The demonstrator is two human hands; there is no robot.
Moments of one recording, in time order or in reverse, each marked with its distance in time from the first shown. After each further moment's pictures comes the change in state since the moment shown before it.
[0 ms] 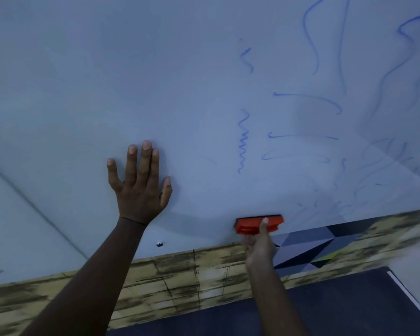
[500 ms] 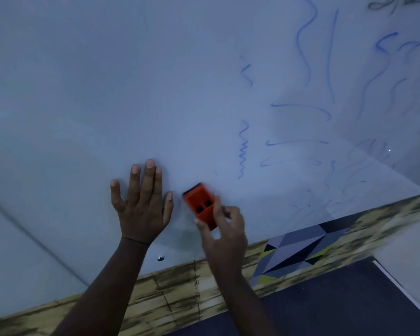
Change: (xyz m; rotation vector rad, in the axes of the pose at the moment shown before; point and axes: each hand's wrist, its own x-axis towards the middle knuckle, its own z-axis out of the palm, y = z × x) left_hand -0.010 0.001 0.002 -0.033 -0.019 0.011; right_hand -0.098 0.015 0.063 -0.988 -0.173 -1.351
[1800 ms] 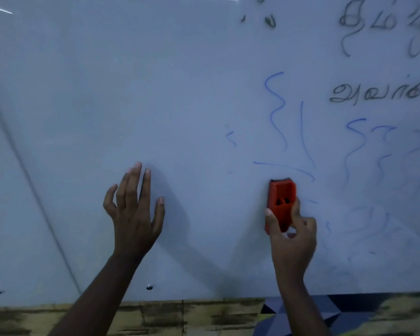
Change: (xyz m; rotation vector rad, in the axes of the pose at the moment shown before) left_hand 0.084 0.017 -0.059 -0.045 -0.042 -0.265; right_hand 0.139 0.066 -0.119 0.222 0.192 0.099
